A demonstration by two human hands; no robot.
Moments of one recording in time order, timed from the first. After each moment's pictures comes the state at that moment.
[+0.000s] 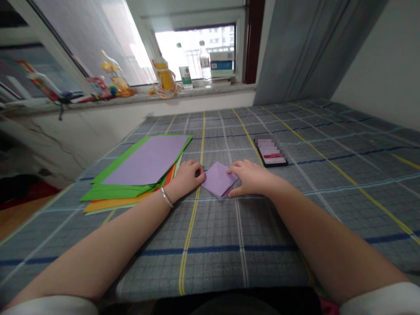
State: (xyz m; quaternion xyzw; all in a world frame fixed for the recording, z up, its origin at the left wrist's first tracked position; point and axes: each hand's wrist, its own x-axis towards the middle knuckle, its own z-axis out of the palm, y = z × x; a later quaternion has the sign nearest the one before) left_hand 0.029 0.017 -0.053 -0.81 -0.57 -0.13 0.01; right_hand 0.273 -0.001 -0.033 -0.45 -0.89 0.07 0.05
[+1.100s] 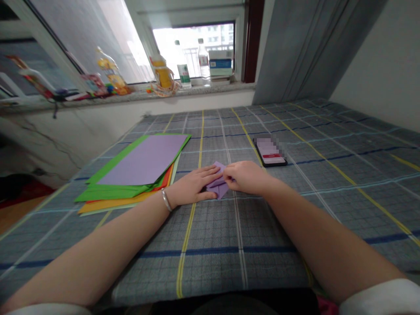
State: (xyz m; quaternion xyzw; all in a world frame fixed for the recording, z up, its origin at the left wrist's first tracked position) left_hand 0.032 0.005 -0.049 -0.96 -0.28 -0.07 -0.02; right_hand 0.263 -0.004 -0.023 -0.38 -0.92 0.02 0.10
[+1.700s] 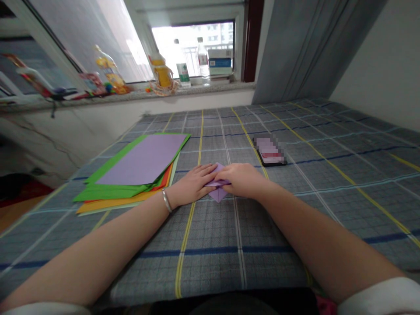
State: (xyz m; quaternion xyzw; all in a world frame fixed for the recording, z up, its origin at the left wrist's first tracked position) left_hand 0.037 0.002 -0.053 -0.94 -0.34 -0.06 0.00; right_hand 0.254 -0.011 -0.028 -0.36 -0.93 0.00 0.08
